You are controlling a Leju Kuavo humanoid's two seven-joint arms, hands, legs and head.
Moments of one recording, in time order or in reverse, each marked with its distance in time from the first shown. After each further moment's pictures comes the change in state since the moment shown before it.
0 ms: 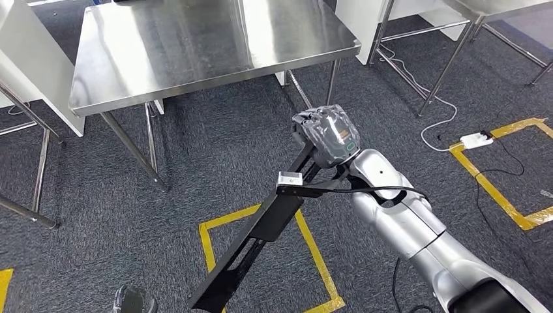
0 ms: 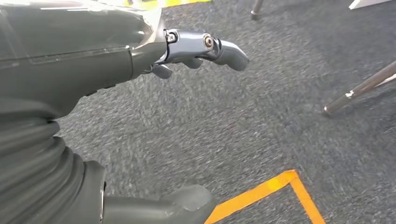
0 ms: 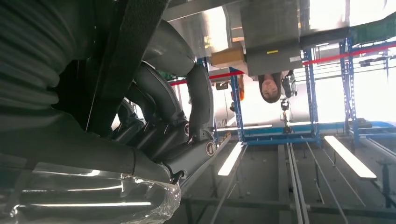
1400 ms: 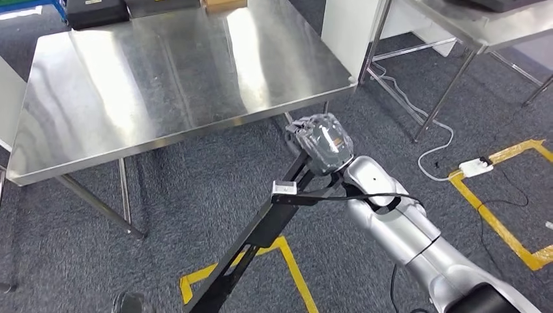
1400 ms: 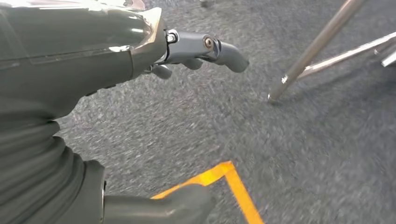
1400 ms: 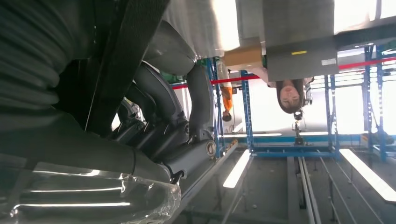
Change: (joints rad) left arm 0.017 0.001 0.001 0.002 0.004 0.011 -0.005; right arm 0.013 0.016 0.017 0.001 0.016 0.008 0.007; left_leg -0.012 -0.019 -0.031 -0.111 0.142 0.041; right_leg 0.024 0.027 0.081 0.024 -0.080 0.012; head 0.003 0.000
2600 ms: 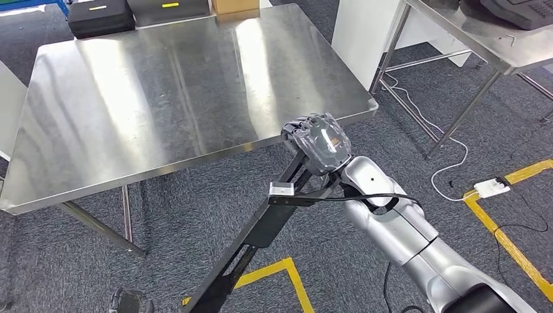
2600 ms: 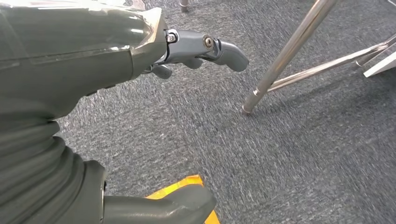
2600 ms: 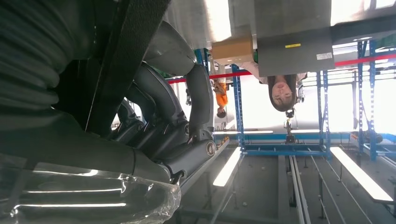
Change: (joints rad) left arm -0.008 0.009 0.003 0.008 0.008 -0.004 -0.014; right arm 0.003 0.021 -0.005 0.005 0.029 -0.009 -0.012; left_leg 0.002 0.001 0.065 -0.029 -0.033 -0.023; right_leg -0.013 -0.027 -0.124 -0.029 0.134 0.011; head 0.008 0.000
